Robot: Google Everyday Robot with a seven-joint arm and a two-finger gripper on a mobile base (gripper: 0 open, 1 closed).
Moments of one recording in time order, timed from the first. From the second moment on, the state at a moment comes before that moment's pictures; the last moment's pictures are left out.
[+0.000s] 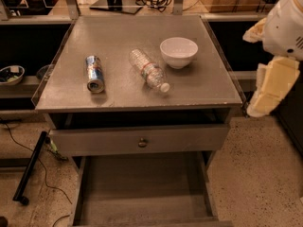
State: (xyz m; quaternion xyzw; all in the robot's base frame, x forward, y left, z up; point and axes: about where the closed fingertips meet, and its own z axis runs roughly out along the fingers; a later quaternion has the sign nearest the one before) arm 0.458 -0.195 0.984 -0.62 0.76 -0.02 0.18
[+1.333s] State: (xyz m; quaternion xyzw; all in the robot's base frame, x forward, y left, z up) arm 0.524 -0.095 0.982 -0.70 0.67 0.04 0.23
